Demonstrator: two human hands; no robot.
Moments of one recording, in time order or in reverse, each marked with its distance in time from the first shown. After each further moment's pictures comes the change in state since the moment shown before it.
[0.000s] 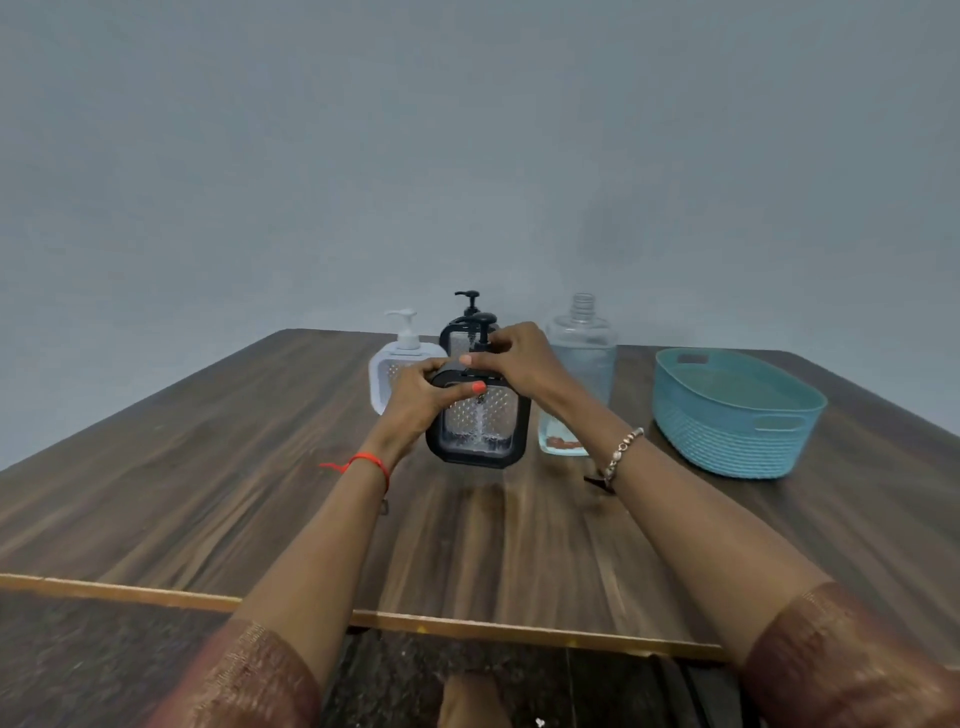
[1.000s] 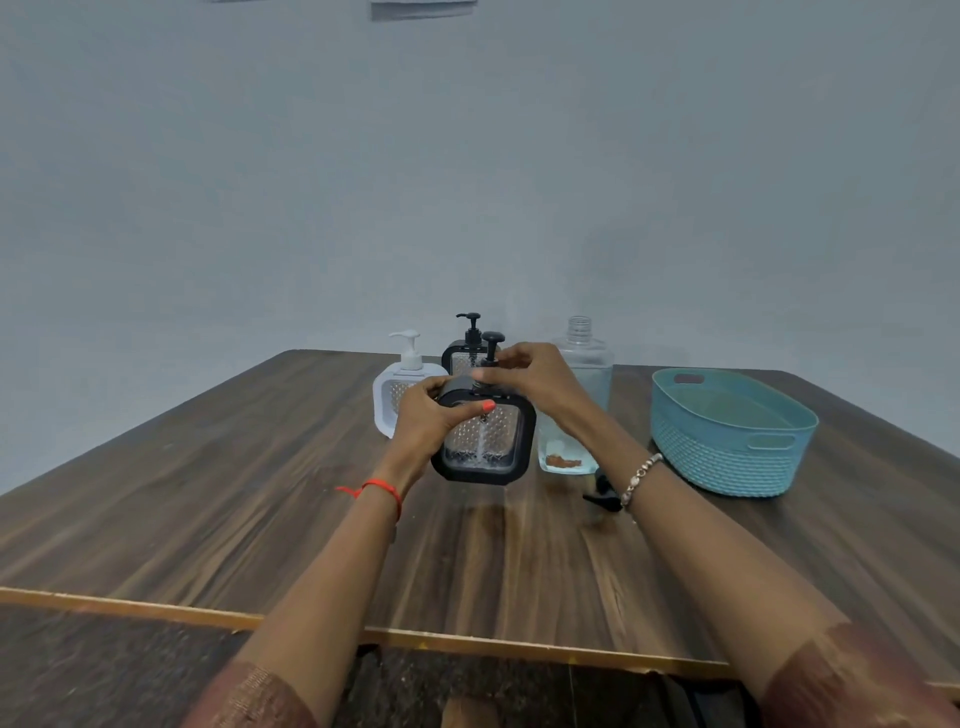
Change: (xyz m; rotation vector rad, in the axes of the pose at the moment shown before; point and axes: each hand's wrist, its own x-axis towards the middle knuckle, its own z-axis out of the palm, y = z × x) left_hand -0.010 0.010 0.014 -0.006 0.129 -0.003; right_hand -0.011 -0.003 -0.017 0.141 0.012 0.096
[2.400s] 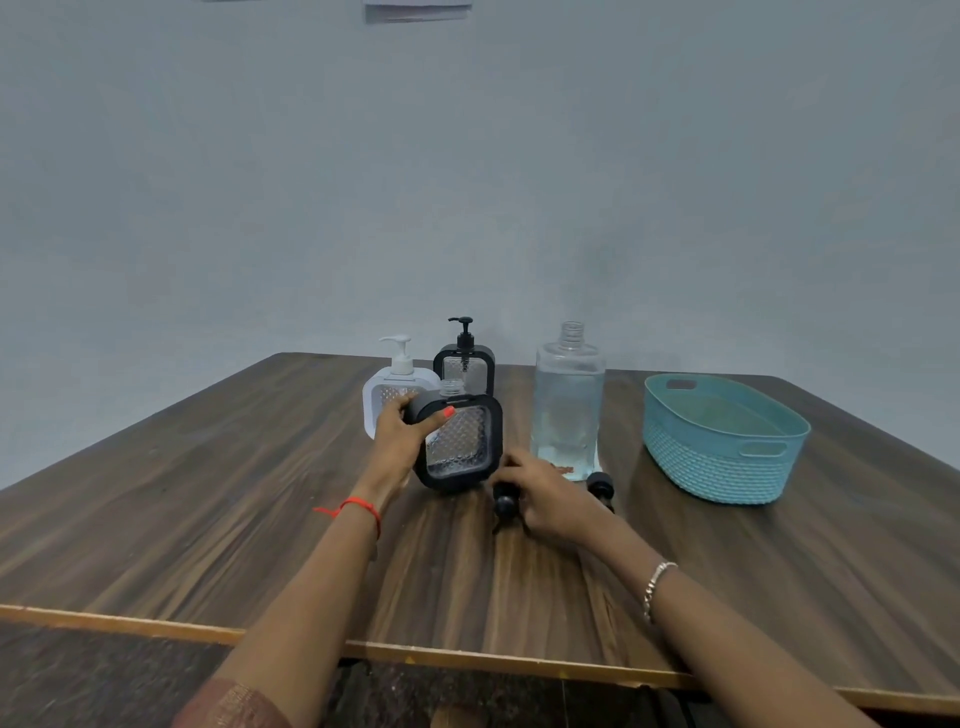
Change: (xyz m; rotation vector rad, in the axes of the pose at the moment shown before) left_hand 0.009 -0.029 -0.009 -0.171 0.102 -0.117; right_hand -0.051 0.098 0.009 -0.657 -0.347 -0.329
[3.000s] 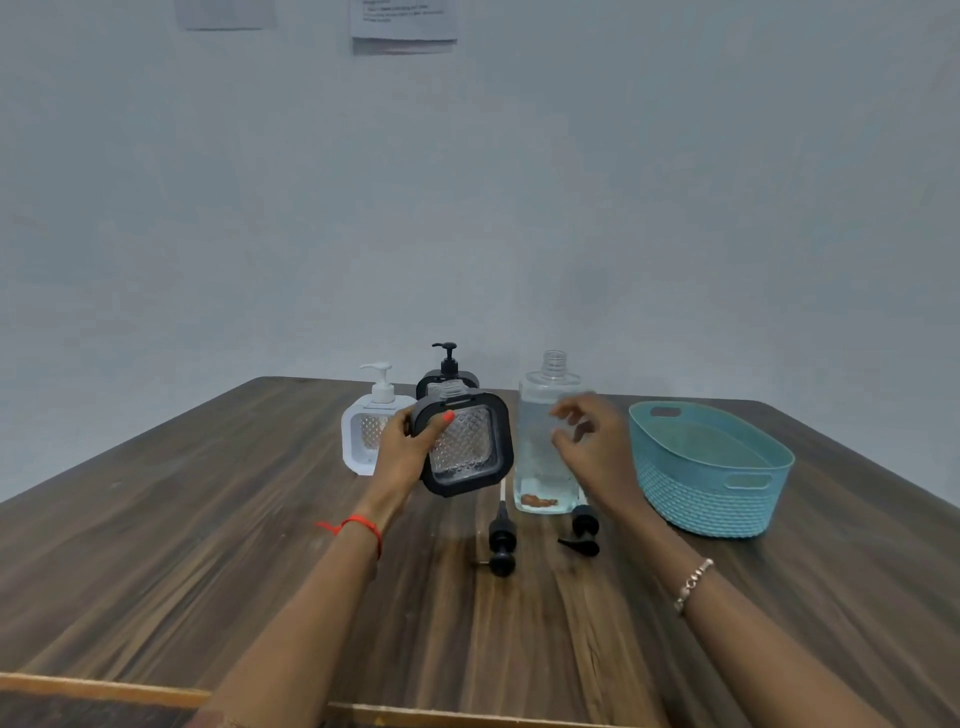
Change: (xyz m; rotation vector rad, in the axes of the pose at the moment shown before) left_hand 0.008 0.009 0.029 0.007 -0.025 0.057; right_hand 0.001 0.017 -0.068 0.282 0.788 0.198
